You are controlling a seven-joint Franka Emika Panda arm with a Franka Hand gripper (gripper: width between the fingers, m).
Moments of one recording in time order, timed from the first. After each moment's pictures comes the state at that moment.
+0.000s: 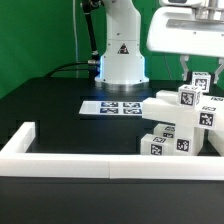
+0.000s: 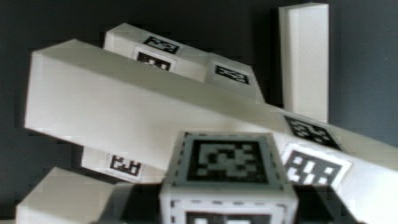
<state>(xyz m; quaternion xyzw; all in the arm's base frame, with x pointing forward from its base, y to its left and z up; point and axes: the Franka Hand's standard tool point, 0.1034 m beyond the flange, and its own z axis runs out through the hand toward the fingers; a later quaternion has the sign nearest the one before) 0.544 0.107 0.122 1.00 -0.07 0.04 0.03</state>
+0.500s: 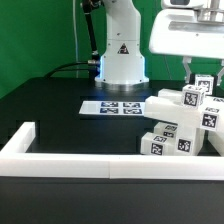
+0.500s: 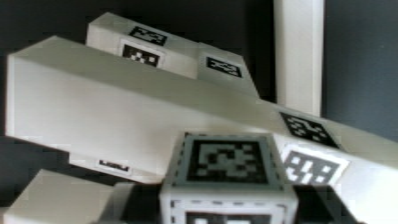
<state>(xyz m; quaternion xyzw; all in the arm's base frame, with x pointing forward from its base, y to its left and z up) 0.548 0.111 0.121 1.00 -0.06 0.07 0.03</state>
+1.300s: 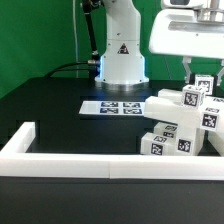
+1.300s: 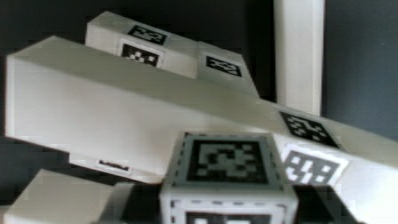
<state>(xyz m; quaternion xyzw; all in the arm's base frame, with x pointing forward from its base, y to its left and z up) 0.548 0.111 0.121 1.00 -0.06 0.07 0.03</state>
